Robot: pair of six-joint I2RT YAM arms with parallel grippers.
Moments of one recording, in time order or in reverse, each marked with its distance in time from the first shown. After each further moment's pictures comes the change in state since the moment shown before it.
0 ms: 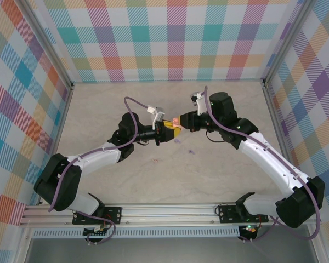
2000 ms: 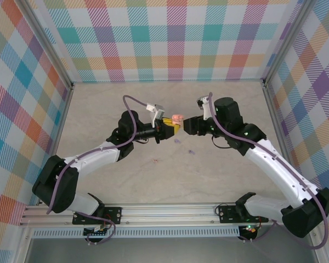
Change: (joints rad) left arm 0.000 -0.037 0.030 -0.083 -0.057 0.054; right arm 0.013 -0.117 -0.024 -0.118 0.161 -0.019
